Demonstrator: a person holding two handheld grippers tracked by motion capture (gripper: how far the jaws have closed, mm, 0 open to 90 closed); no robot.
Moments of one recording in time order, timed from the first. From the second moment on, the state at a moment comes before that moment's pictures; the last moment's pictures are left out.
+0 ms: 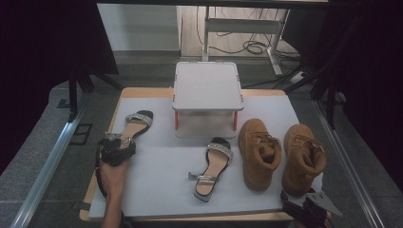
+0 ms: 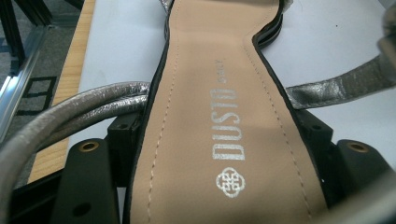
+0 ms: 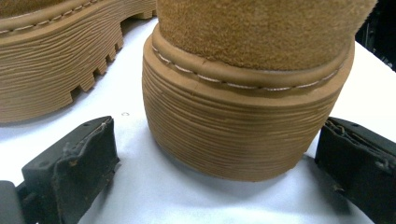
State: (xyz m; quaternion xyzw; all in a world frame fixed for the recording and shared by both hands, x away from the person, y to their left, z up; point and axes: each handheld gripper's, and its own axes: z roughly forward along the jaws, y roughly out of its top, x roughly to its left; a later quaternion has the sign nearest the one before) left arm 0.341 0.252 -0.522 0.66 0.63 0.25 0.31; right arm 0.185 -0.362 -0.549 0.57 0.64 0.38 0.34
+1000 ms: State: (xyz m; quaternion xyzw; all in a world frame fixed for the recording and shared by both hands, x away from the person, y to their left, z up) left arm 0.311 0.253 -0.511 0.67 0.61 0.25 0.34; right arm 0.186 -0.361 -0.549 0.57 0.64 0.38 0.34
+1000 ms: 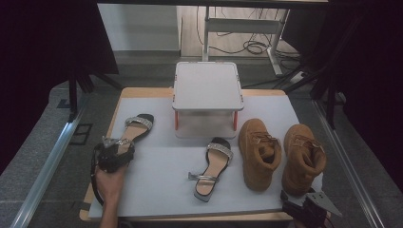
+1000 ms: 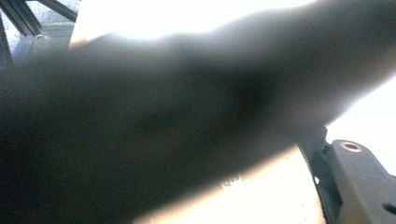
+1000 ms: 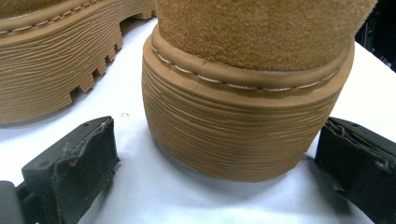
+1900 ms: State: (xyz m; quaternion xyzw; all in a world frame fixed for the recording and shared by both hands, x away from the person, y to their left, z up) left arm 0.269 0.234 -0.492 0.69 0.57 0.24 0.37; right arm 0.186 -0.361 -0.549 0.57 0.64 0.38 0.34
